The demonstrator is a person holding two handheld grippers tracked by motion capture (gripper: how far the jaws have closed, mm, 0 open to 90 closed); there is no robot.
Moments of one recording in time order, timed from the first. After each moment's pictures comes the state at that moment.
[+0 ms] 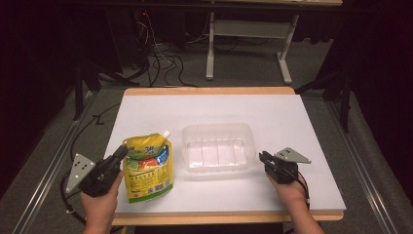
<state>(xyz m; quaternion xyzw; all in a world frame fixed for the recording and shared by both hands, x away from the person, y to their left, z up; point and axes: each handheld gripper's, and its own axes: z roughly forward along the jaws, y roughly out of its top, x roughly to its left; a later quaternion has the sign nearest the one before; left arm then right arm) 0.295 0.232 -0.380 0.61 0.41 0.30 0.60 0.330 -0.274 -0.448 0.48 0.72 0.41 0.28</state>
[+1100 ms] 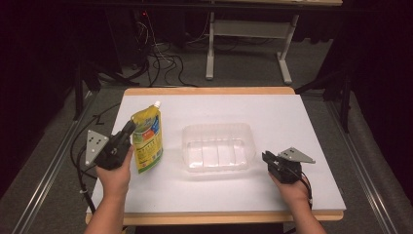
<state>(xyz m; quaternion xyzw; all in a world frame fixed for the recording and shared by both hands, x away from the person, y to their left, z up) 0.344 0.214 -0.375 0.58 0.41 0.35 0.61 0.330 -0.283 -0.450 0.49 0.72 0.41 0.28</state>
